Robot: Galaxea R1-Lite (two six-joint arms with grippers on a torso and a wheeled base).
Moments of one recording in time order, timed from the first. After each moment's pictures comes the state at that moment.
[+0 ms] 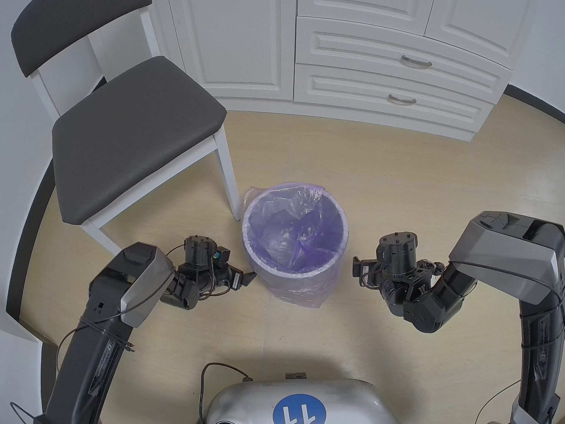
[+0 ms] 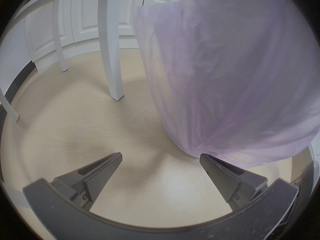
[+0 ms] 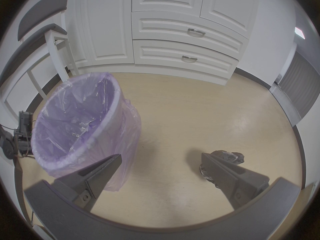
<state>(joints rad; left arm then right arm) -0.24 2.90 -1.77 -0.65 -0.24 0.18 0.48 2.34 -0.94 -0.99 -0.53 0.17</state>
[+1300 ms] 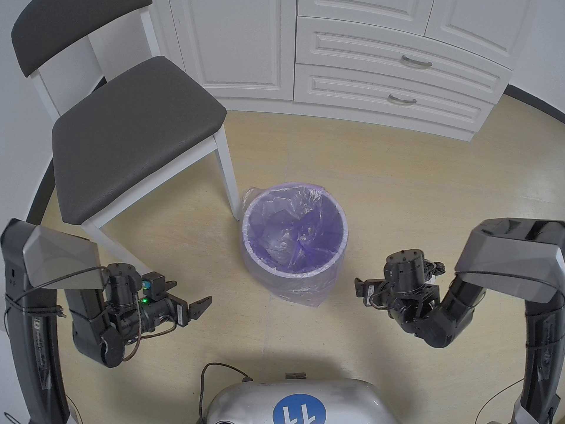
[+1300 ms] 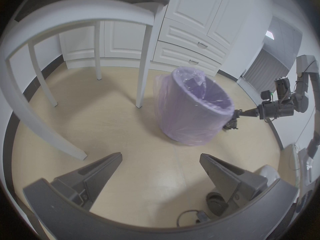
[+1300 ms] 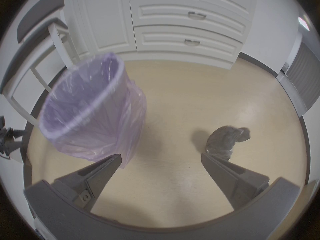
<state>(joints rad) -0.16 2.35 -0.45 -1.49 -0.30 0.05 0.48 2.32 -0.79 -1.03 -0.44 0.26</state>
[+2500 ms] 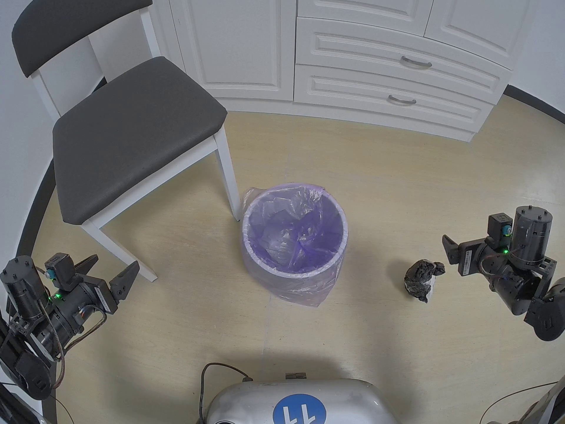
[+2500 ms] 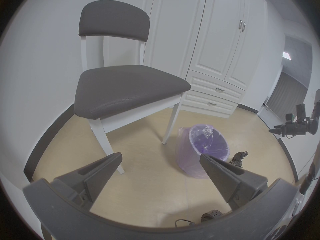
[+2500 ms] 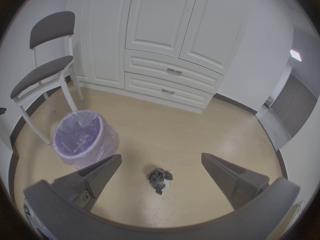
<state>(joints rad) -0.06 1.68 -0.02 -1.53 -0.14 -0.10 0.31 1.62 -0.41 -0.98 -0.45 -0.09</state>
